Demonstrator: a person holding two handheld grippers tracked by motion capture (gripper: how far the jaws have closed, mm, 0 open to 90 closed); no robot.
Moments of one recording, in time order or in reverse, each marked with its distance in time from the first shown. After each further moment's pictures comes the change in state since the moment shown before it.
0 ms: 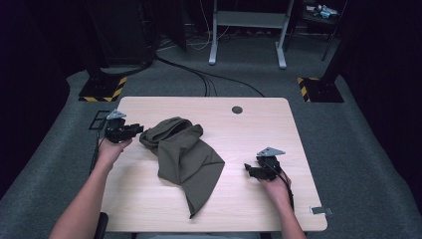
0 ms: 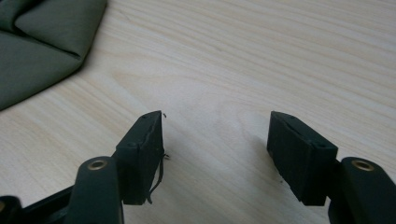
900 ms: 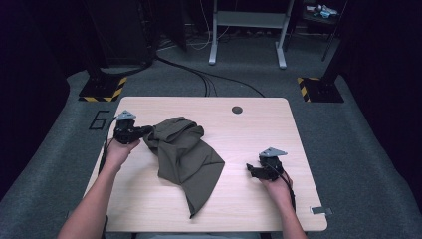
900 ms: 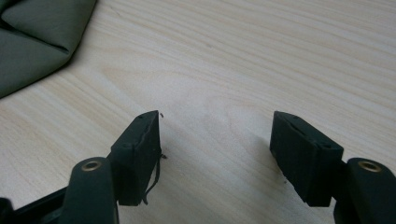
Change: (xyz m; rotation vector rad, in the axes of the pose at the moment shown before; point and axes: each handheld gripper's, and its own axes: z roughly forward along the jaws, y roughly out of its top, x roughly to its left) left arm -0.024 0.010 0.009 0.003 -0.017 0.014; right arm -0.007 -0.005 -0.002 0.004 -0.026 -0.004
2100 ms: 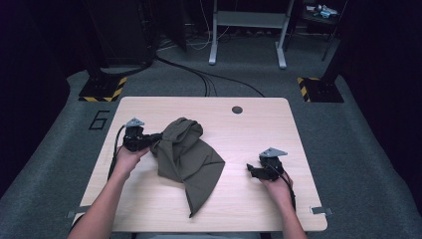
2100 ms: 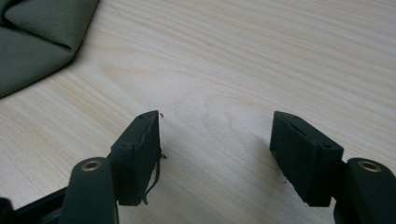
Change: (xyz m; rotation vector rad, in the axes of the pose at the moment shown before) left arm -0.034 -0.018 0.014 -0.005 -0.095 -0.055; right arm -0.001 -0.001 0.000 -0.001 -0.001 -0.003
